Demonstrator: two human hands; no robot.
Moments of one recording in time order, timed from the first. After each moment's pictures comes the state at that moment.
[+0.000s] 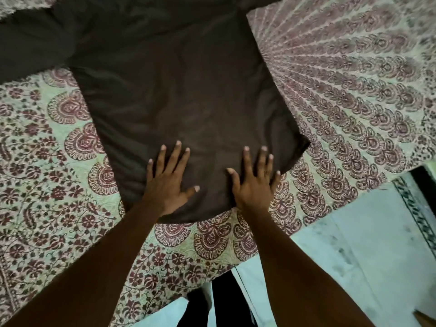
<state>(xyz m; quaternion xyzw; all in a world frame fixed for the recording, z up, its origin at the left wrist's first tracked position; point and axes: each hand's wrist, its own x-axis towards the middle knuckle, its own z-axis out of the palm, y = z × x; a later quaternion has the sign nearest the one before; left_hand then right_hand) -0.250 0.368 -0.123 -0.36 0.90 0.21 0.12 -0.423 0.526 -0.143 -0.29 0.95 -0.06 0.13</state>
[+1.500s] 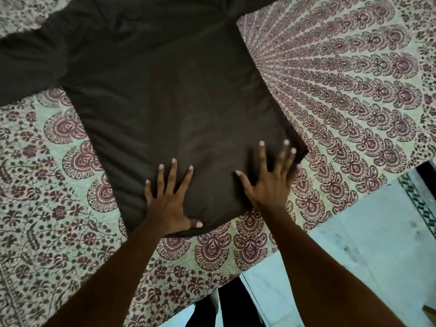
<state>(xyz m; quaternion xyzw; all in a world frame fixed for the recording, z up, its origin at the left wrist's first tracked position) -0.262 0.379 -0.104 -0.35 0.89 0.18 0.22 -0.477 0.528 -0.119 -0.31 0.94 -0.05 0.09</state>
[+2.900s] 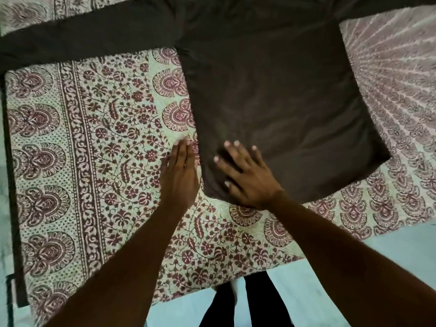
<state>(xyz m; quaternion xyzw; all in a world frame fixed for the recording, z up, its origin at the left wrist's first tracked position) -0.094 0.335 -0.121 -0.50 0.85 0.15 0.06 -0.303 0.431 -0.129 -0.75 0.65 0.03 0.09</state>
